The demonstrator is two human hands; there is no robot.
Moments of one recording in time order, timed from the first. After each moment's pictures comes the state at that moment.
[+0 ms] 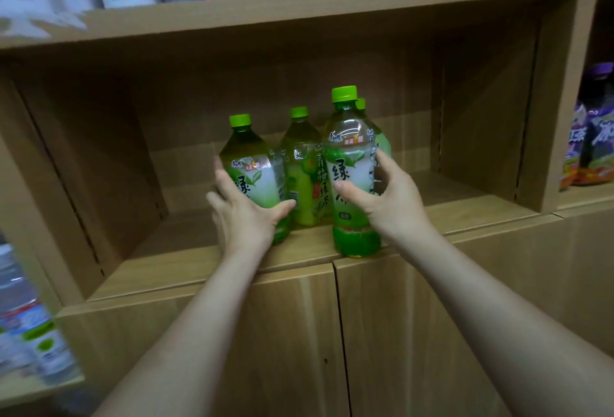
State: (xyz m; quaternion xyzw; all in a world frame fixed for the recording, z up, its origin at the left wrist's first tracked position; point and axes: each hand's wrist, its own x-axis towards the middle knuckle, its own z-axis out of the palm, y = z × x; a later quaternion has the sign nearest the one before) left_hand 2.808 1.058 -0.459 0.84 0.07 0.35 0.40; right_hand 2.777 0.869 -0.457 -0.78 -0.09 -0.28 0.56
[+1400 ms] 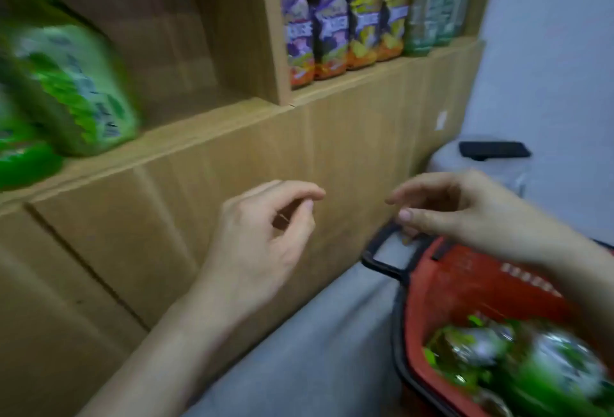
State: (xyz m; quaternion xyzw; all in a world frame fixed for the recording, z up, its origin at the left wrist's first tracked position) left_hand 2.614 0.817 -0.541 0.76 -0.45 0.16 0.44; right_hand 2.504 0.603 -0.537 -0.87 0.06 -0.12 0.47
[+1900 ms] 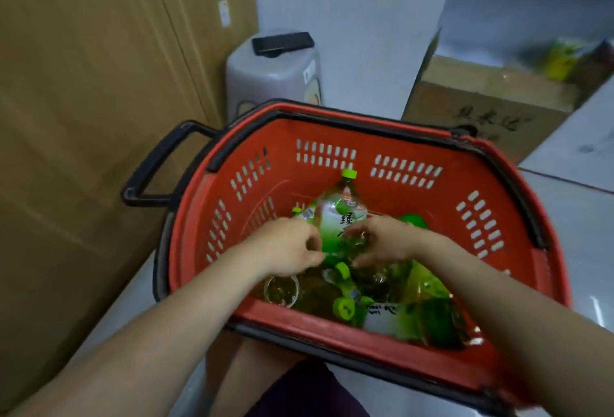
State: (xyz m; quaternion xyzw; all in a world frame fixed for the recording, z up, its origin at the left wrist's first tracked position) left_hand 2.459 0.597 -0.709 0.72 -0.64 -0.26 -0.01; right_hand 2.292 0.467 -0.766 -0.89 0.31 0.17 0.29
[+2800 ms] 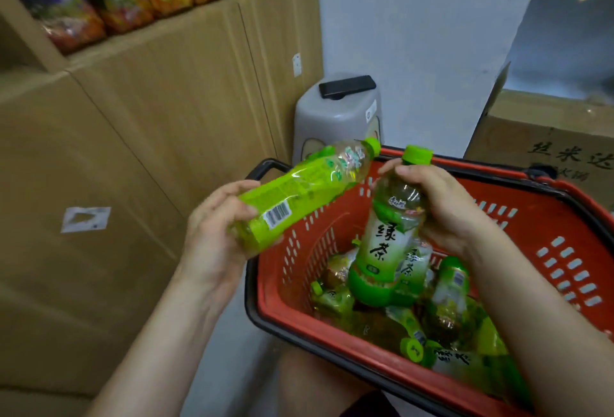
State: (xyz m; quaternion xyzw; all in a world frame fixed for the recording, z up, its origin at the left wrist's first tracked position) left_hand 2.529 0.689 -0.616 0.56 -0.20 -0.37 0.72; right_hand 2.355 0.499 -0.641 -0.55 0.24 -0.26 0.75
